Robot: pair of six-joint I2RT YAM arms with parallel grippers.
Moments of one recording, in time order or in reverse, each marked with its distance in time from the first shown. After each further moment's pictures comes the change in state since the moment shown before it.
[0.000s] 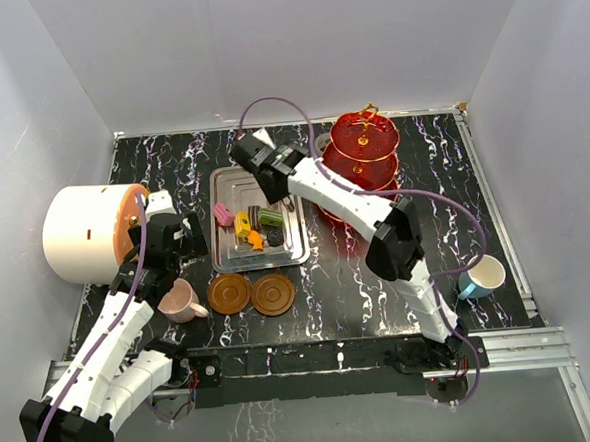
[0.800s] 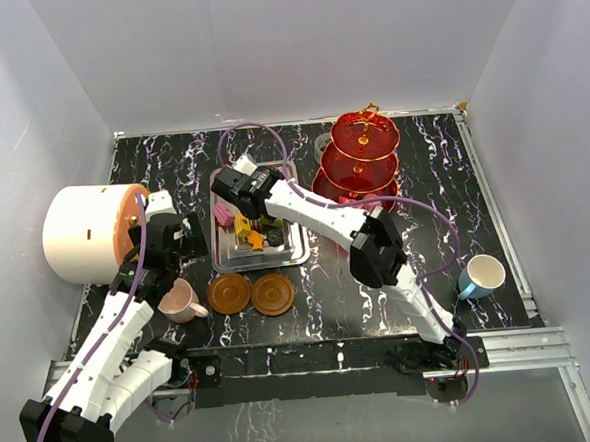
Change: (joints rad) left arm 0.001 0.000 0.000 0.000 0.002 0.000; right arm 0.130 0.119 0.006 -0.073 0.326 -0.117
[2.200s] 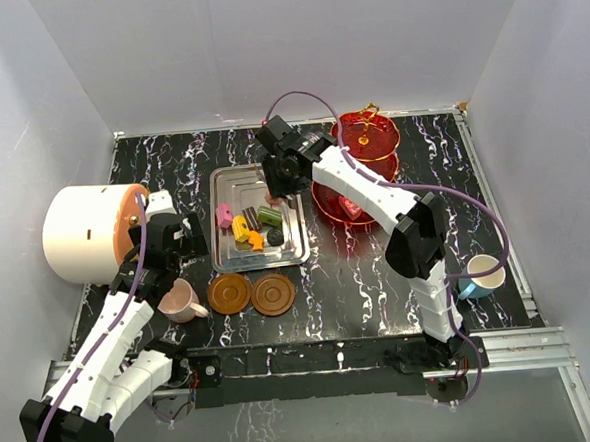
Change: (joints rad) left arm 0.000 0.001 0.000 0.000 0.002 0.000; right arm -0.208 -0.226 -0.149 0.160 -0.595 0.243
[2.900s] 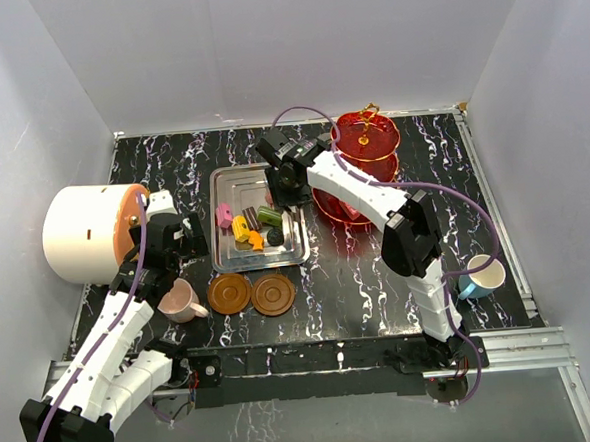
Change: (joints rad) left arm 0.000 0.000 0.000 0.000 0.012 0.002; right arm -0.002 0.038 -0.051 -0.047 0.000 0.047
